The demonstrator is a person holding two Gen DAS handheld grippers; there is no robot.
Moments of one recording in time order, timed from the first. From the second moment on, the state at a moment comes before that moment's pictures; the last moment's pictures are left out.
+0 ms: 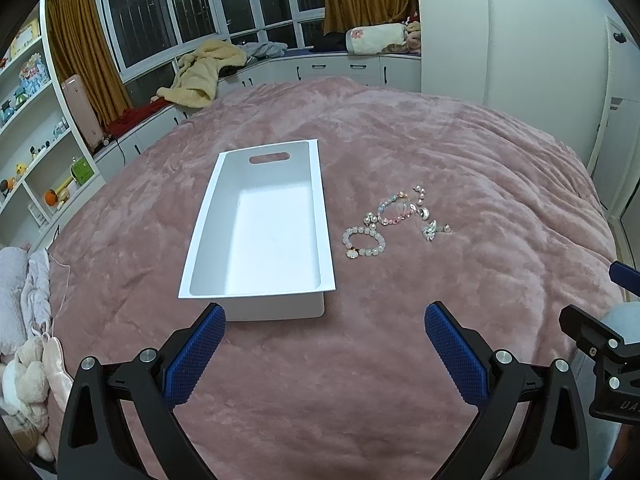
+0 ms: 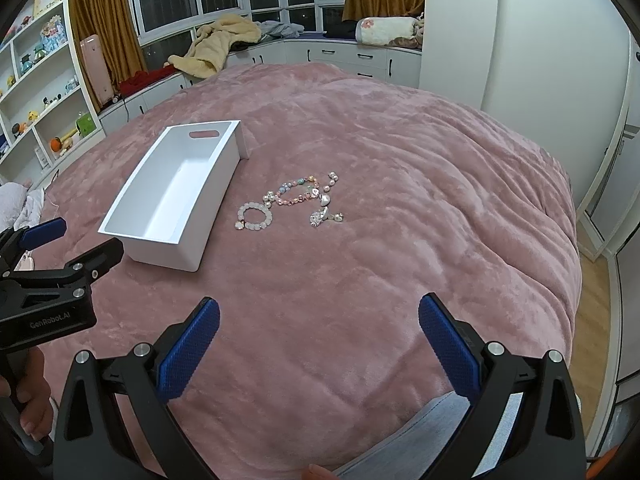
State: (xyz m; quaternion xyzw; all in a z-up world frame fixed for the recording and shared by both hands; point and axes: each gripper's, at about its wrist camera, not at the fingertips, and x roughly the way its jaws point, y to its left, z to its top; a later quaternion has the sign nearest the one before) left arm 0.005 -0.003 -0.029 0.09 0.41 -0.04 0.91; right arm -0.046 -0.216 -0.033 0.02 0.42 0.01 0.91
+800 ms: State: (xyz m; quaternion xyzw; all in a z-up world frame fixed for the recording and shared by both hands) left arm 0.079 -0.082 -0.079 0.06 0.40 -0.13 0.91; right arm 0.076 -0.281 -0.099 0.00 0.46 0.00 0.89
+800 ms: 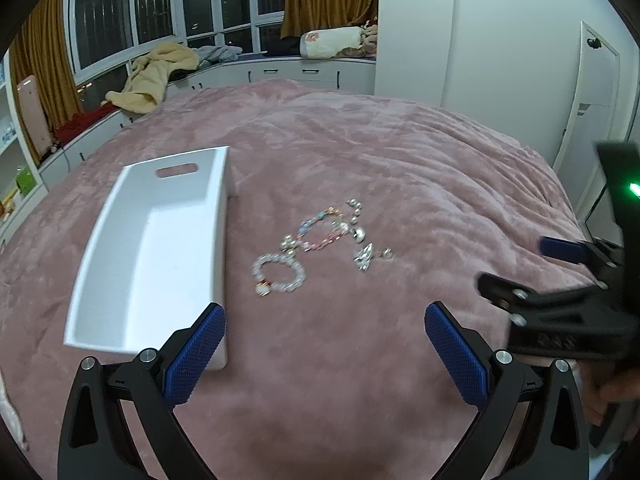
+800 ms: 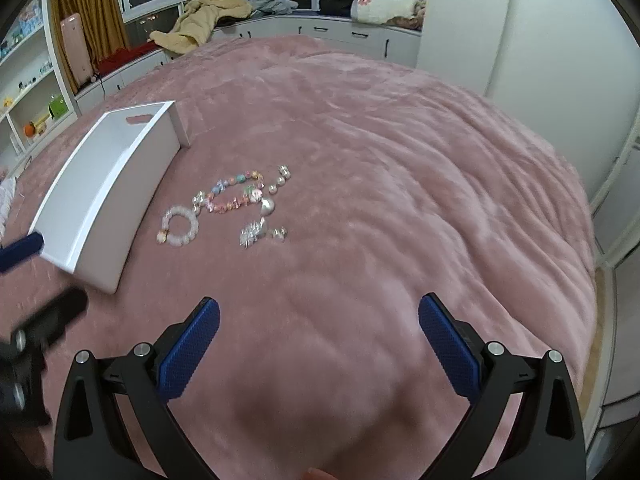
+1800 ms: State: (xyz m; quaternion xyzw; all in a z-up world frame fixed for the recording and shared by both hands) left arm 0.166 -0.126 -0.181 0.09 0.37 -0.16 0.91; right arm 0.225 -0.239 -0.165 -0.11 0.42 0.13 0.89
